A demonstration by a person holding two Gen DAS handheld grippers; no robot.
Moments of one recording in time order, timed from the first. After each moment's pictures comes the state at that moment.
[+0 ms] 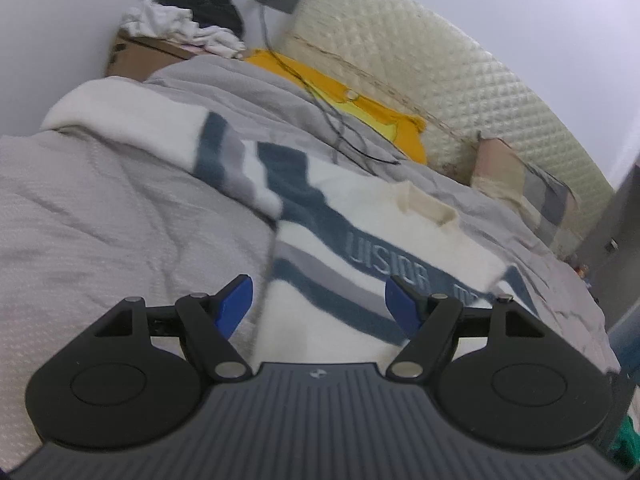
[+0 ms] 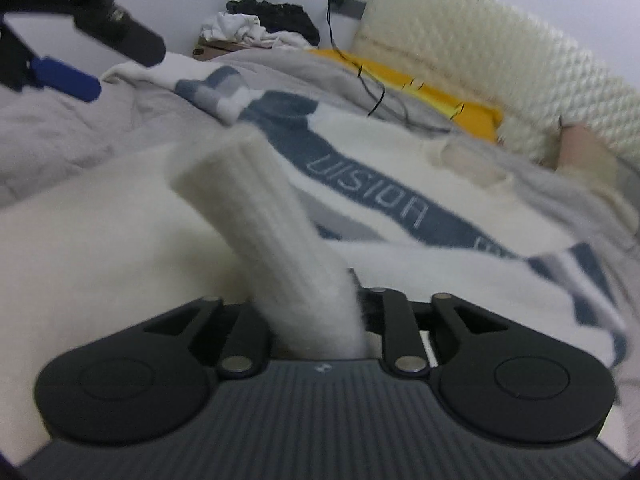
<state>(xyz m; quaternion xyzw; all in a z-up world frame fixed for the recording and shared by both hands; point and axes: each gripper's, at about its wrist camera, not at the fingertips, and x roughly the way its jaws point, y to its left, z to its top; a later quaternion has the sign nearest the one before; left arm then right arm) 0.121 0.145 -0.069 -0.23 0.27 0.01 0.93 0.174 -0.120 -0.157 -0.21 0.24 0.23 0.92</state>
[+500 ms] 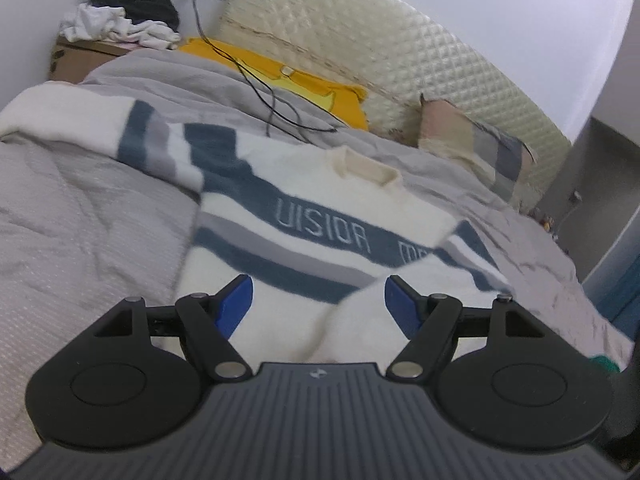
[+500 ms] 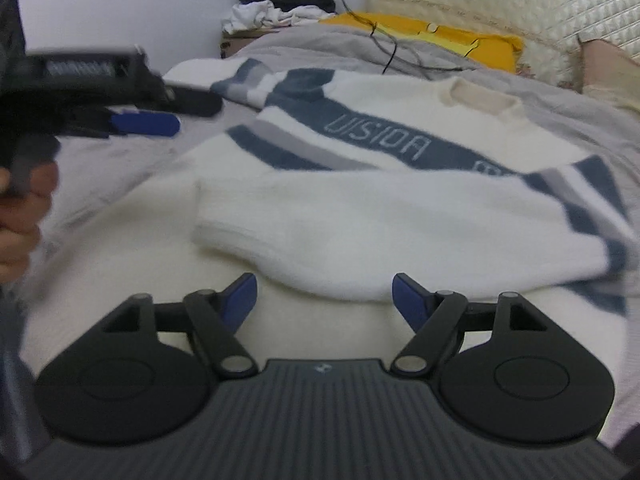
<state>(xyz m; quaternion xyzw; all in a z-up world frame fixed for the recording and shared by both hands) 0.120 0.094 -0.072 -0.19 0.29 -0.06 0.94 0.133 -0.176 -0.133 -0.12 0.33 0.29 0.89</state>
